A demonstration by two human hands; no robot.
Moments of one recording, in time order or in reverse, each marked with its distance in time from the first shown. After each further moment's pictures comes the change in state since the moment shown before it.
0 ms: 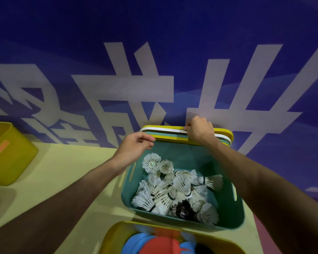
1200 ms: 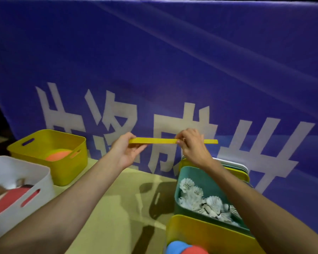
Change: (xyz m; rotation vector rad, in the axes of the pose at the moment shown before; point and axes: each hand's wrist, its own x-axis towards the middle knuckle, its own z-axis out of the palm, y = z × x) left_hand -0.161 0.014 -0.211 -1.249 0.221 -0.138; right_hand -0.197 -0.213 -0.062 0.111 0.359 -0.696
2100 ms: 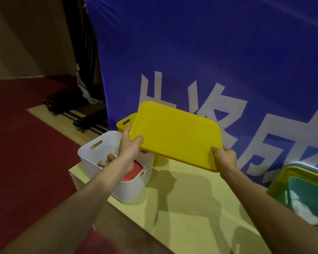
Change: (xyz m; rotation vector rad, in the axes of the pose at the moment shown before) left_hand -0.042 0.196 -0.328 0.436 0.265 0.469; right_hand 0.034 -0.243 0.226 0.667 0.028 0.942
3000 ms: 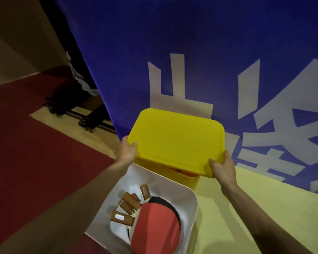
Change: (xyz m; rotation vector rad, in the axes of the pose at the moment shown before) left_hand 0.342 -0.049 -0.066 0.756 0.043 -0.102; right_hand 0.131 0.004 0.257 -0.003 -0.153 0.001
